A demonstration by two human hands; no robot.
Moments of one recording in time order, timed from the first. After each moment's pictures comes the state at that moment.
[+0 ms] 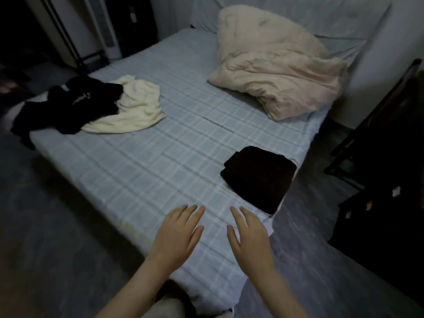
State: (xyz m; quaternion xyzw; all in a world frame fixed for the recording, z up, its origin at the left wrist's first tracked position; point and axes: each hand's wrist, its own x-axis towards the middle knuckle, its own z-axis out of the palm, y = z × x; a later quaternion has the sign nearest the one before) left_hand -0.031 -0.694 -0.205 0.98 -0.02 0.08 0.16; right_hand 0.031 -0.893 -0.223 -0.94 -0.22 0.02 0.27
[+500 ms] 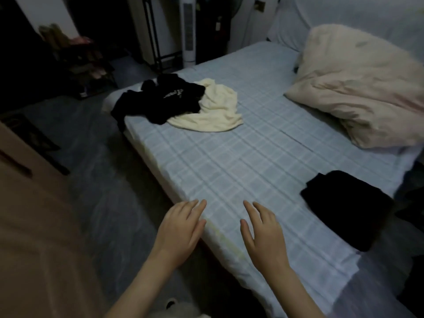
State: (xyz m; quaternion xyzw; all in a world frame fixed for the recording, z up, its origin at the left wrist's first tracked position) left_hand -0.183 -0.433 -0.199 0.97 0.13 0.14 0.16; right_hand -0.066 -0.623 -0.208 -0.90 -0.33 -0.01 0.27
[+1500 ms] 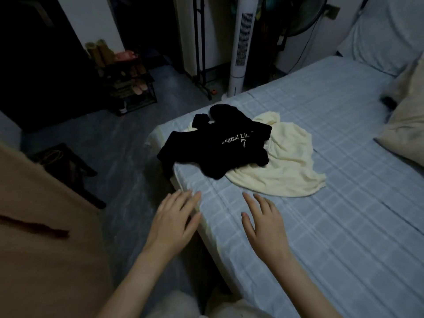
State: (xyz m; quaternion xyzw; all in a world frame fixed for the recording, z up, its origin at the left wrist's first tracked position) left_hand -0.025 0.065 -0.171 0.95 0.24 0.08 0.17; right_hand 0.136 -0.114 -0.198 -0.88 -0.40 0.03 0.23
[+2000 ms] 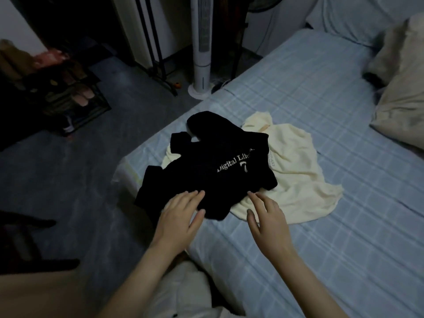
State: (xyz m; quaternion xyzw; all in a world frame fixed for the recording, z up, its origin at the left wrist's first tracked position) left_hand 0.176 0.323 -0.236 0.96 0.12 0.04 0.25; right_hand 0.288 0.106 -0.256 -0.92 -0.29 0.02 0.26
